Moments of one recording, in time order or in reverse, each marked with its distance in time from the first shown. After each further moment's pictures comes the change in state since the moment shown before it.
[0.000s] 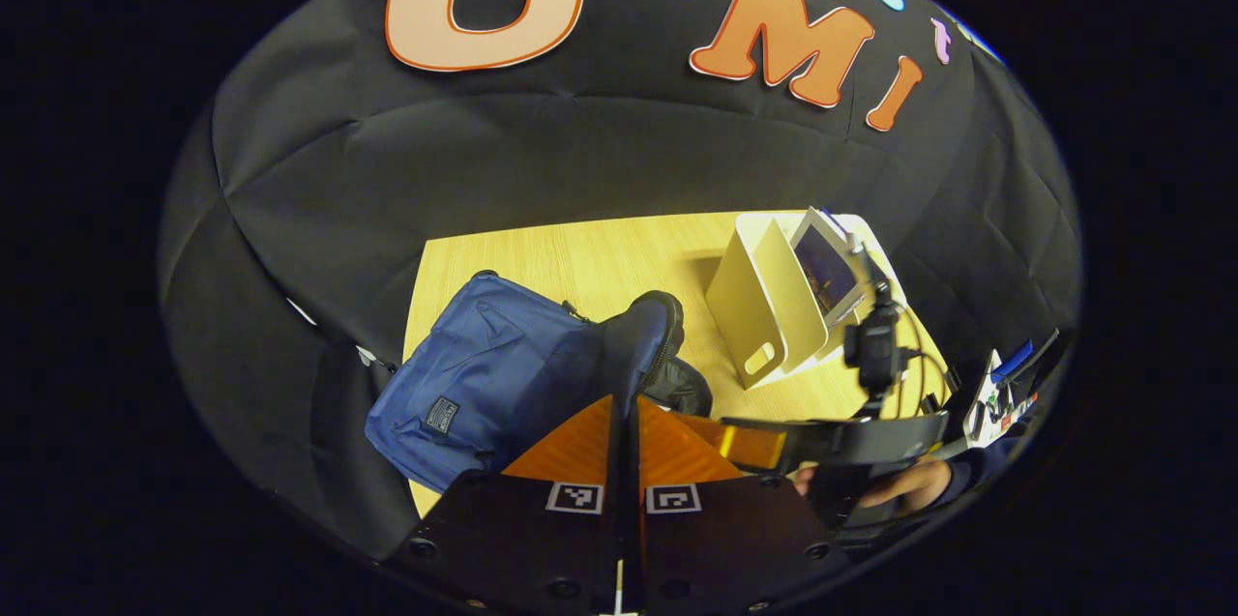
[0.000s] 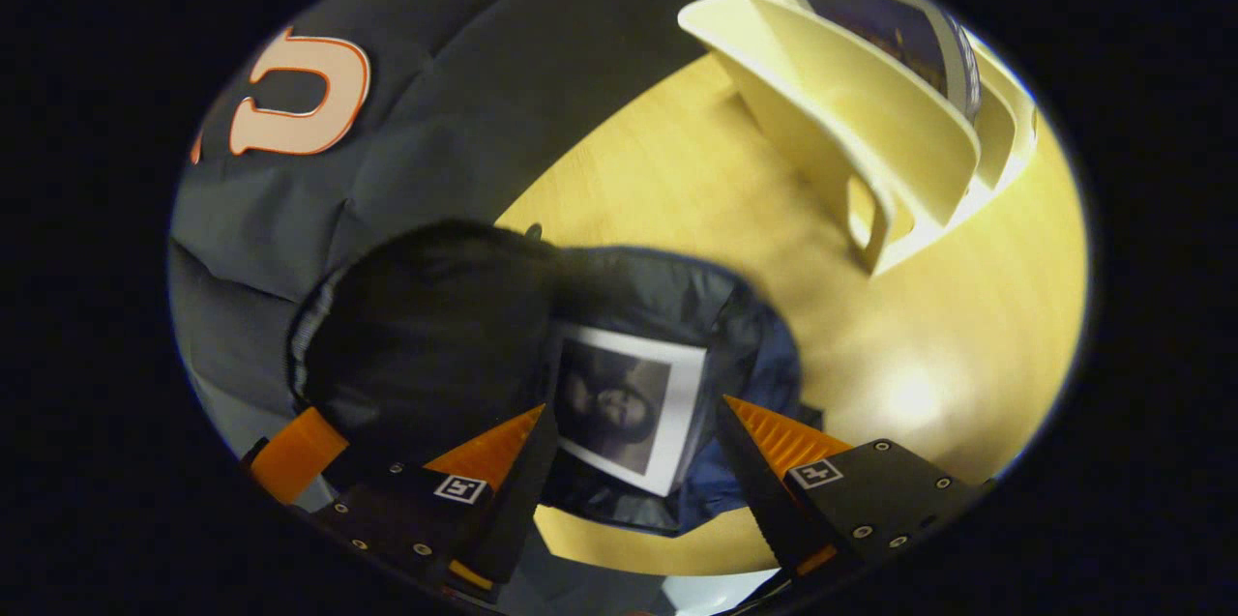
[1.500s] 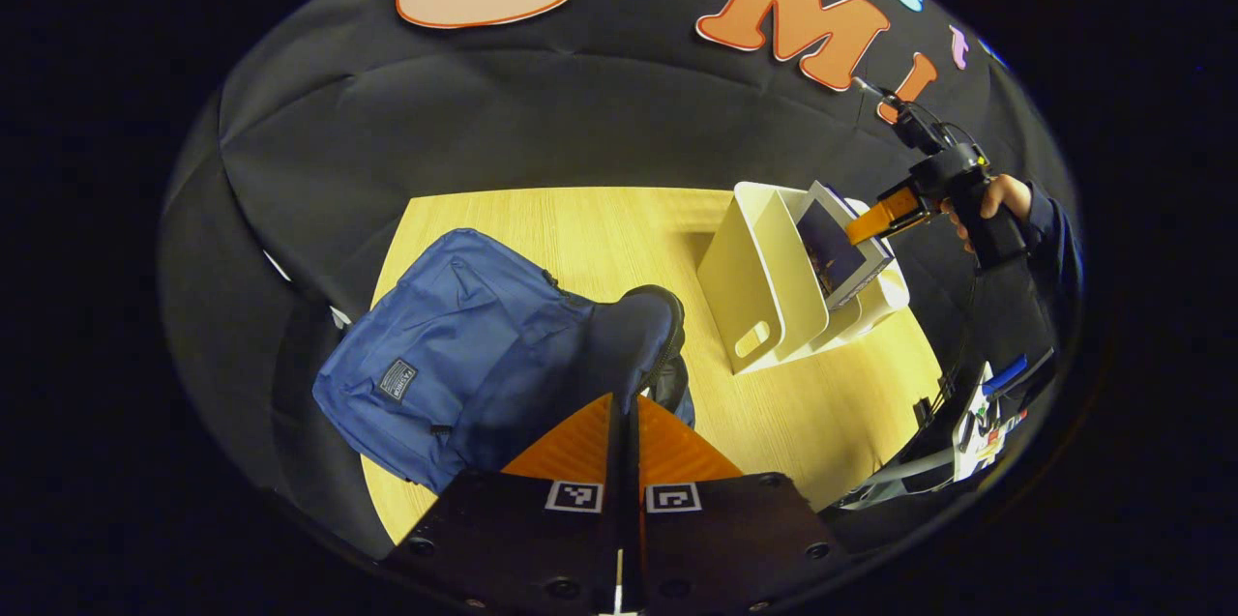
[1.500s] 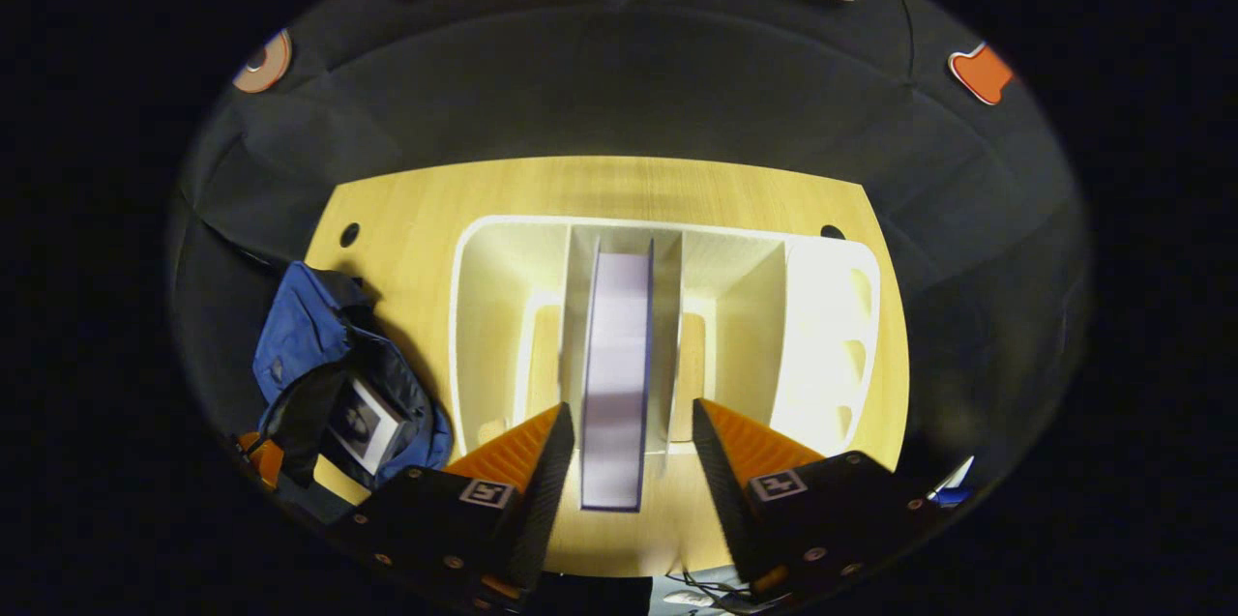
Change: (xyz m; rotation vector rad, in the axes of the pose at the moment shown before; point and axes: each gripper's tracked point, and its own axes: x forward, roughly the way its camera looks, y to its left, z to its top) left arm 0.032 -0.021 -0.043 -0.076 0.054 -0.021; right arm -0.071 -0.172 0.245 -0.495 0.181 -0.503
